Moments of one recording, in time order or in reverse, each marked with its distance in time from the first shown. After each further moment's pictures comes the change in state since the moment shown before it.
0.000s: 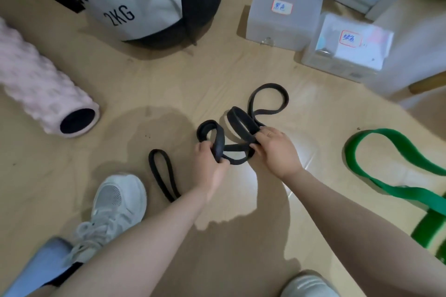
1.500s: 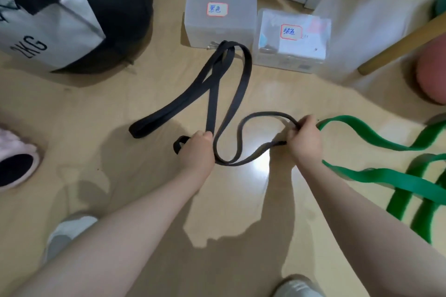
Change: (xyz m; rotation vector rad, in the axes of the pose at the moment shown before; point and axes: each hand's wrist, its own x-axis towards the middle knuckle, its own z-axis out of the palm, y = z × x) left_hand 0.044 0.075 0.039 0.641 -0.102 0.340; right_hand -0.025 0.092 -0.049 0.364 0.297 1.046
